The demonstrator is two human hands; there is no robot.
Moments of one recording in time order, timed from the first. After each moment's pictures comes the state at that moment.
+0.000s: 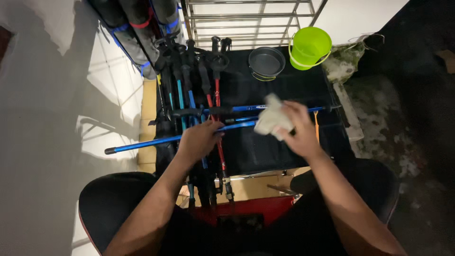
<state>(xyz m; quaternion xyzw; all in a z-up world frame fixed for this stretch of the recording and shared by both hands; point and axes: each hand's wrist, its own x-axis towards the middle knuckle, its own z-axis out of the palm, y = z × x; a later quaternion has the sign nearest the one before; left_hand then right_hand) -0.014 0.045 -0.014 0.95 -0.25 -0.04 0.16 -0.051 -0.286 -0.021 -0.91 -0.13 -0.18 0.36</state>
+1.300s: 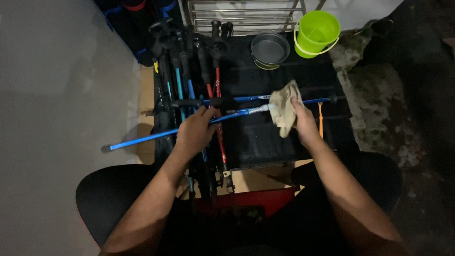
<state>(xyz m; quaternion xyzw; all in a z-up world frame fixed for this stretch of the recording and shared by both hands) -0.016 0.050 -0.002 0.96 -0.21 -0.06 0.20 -0.018 -0.286 -0.066 -0.68 0.24 0.01 0.69</state>
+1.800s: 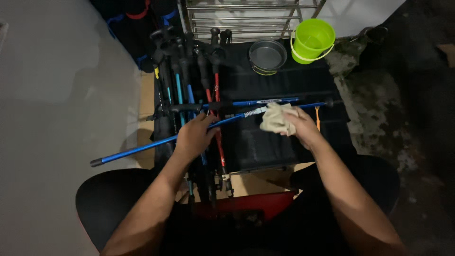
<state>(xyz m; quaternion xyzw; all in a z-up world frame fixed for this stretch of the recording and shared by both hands) -0.011 0.054 -0.024 0.96 -0.21 -0.05 0.17 -0.023 -0.296 -0.080 -0.67 0.21 0.03 0.71</state>
